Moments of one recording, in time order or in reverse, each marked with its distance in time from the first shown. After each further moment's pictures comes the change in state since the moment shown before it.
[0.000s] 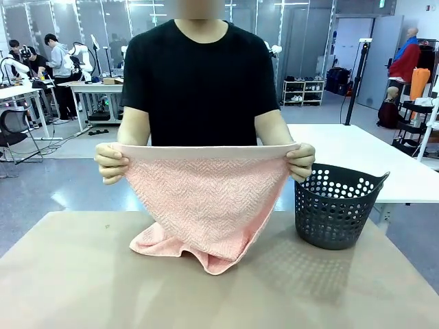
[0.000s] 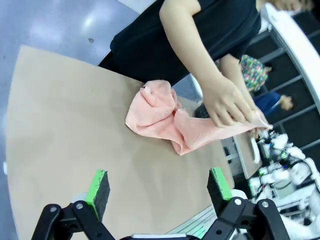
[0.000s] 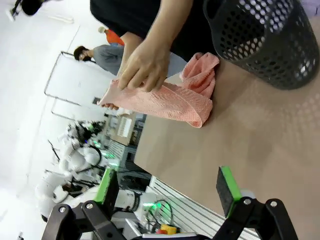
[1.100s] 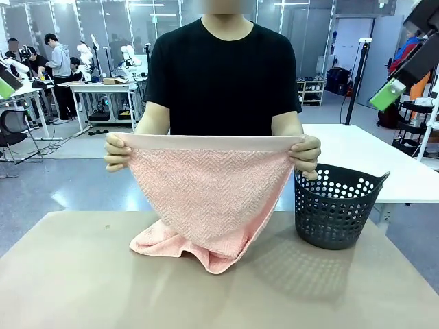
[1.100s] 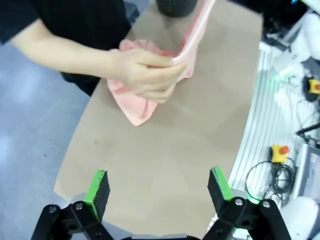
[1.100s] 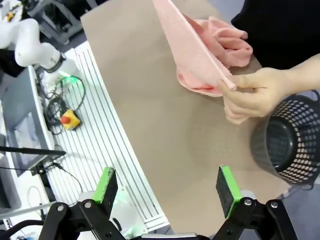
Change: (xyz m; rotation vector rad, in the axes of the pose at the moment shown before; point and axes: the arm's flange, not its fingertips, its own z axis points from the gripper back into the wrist) left arm 0.169 -0.256 -0.112 -0.040 0.642 -1.117; right arm 0.078 0.273 -0.160 -0.286 0.720 0.968
